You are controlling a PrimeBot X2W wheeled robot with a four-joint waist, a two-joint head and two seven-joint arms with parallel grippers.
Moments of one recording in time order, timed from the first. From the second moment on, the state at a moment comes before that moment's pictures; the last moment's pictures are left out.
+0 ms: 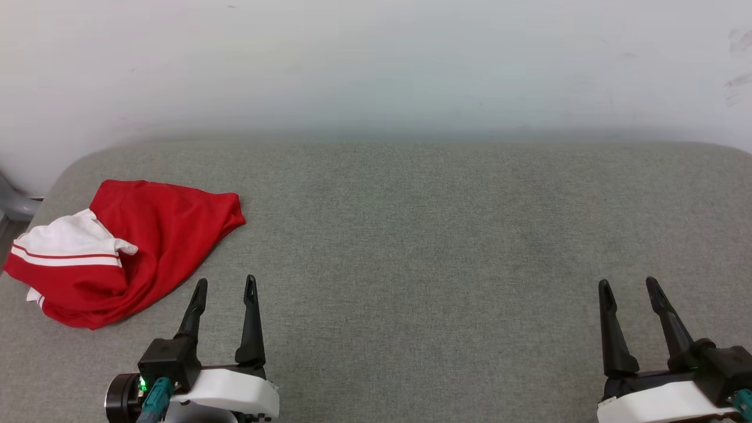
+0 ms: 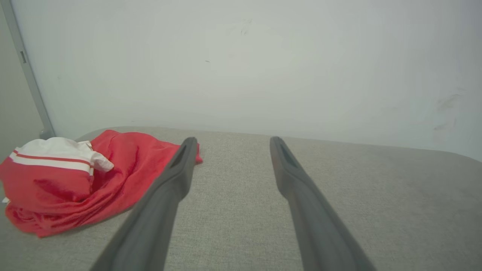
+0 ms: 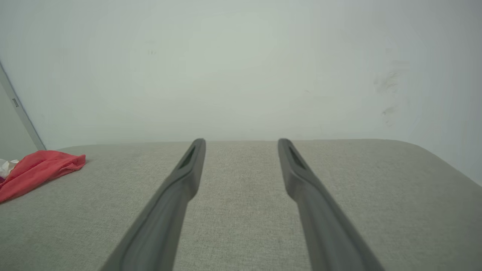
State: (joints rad) left arm 0.00 0.05 -0.05 0.09 -0.16 0.03 -0.26; right arm 0.06 -0.05 -0.06 0.03 0.14 0.13 -0.26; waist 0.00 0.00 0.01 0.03
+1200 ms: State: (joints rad) left arm 0.00 0.05 -0.03 0.13 -0.16 0.04 -0.26; right arm 0.06 -0.05 -0.04 0.05 0.16 0.13 -0.26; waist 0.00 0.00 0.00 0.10
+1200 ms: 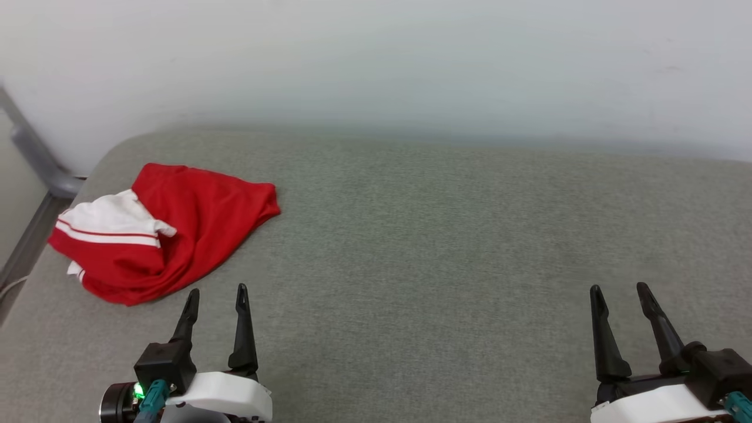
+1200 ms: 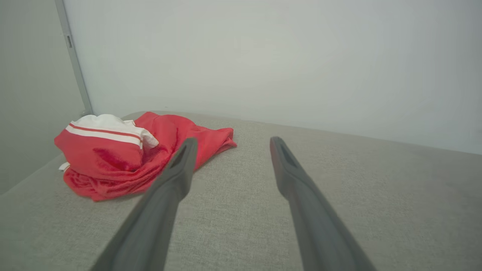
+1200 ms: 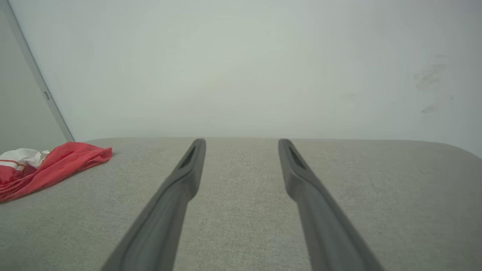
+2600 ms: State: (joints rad) left arm -0.01 0.05 0.04 0.14 -0.19 0.06 -0.26; right arm 0.06 -0.05 0.00 0.03 0.09 0.13 -0.26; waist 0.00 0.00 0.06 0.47
